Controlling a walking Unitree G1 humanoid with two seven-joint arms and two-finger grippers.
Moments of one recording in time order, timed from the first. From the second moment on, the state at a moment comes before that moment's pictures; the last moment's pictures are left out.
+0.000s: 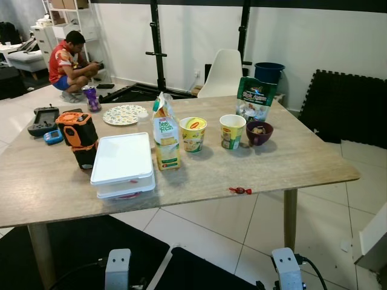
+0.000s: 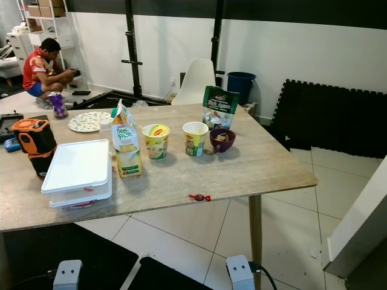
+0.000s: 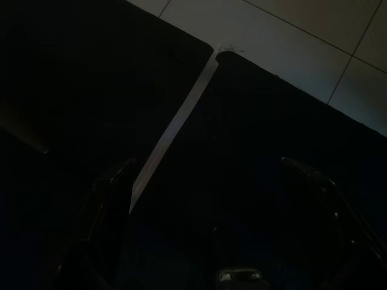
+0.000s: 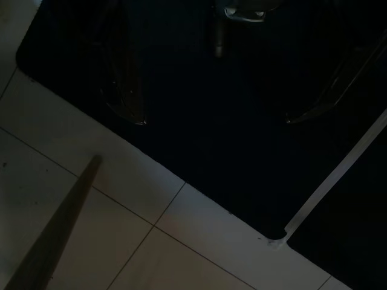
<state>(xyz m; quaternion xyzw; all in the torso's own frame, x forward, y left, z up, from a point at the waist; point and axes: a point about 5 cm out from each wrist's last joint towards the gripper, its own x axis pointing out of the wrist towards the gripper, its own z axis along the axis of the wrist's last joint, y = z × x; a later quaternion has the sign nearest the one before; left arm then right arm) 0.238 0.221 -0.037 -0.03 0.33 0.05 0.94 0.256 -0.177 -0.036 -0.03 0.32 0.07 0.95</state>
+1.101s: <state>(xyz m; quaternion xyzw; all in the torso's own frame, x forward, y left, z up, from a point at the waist) 0.235 0.224 -0.041 -0.03 0.35 0.08 0.93 0.253 -0.179 -0.037 -0.03 0.32 0.07 0.95</state>
